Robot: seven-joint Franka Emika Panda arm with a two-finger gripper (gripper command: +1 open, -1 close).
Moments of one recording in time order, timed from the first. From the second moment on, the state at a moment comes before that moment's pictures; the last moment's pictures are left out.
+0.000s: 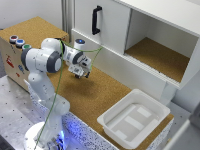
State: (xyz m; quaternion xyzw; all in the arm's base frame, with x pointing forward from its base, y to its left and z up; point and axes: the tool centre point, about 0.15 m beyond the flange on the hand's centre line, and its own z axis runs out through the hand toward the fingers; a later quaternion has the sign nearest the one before) arm 0.400 0.160 0.232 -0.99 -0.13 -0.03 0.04
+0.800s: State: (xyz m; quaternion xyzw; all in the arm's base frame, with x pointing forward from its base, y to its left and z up) arm 0.395 0.134 0.225 -0.97 0.24 0.02 0.04
